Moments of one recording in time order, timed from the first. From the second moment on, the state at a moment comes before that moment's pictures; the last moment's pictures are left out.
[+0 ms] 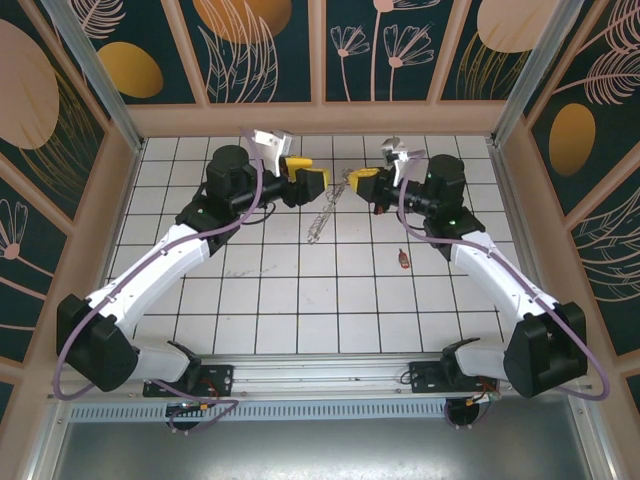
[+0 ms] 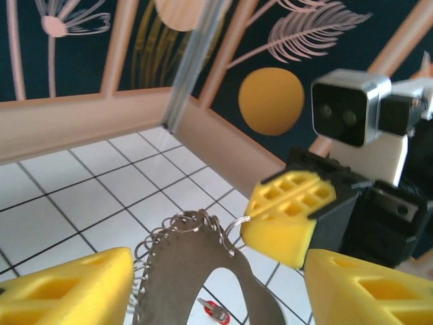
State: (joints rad) left arm -0.57 1.37 1.20 0.04 0.49 -0.38; right arm 0.36 1.26 0.96 0.24 -0.78 0.27
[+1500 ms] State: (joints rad) left arm -0.56 1.46 1.13 0.51 0.78 -0.63; right arm 0.39 1.31 0.92 0.69 -0.91 0.63
